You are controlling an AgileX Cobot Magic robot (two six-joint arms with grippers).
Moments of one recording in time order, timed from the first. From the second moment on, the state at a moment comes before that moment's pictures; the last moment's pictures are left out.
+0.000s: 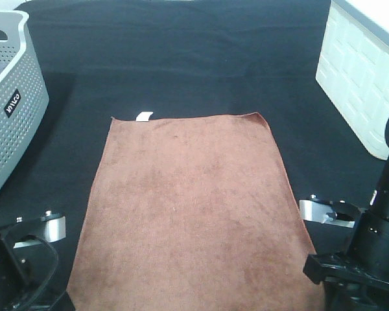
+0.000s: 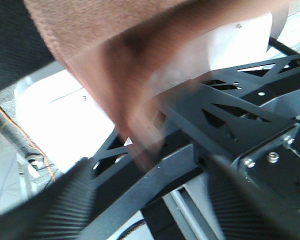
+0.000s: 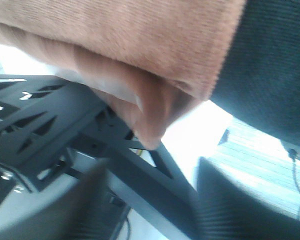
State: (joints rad) left arm -0.46 1.60 -0.58 -0.64 0.98 0.18; right arm 0.30 1.74 -0.62 0.43 1.01 -0.25
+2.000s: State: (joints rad) left arm -0.20 1.97 -1.58 -0.09 0.97 0.03; right arm 0.29 1.99 -1.68 -0.08 1.09 0.07
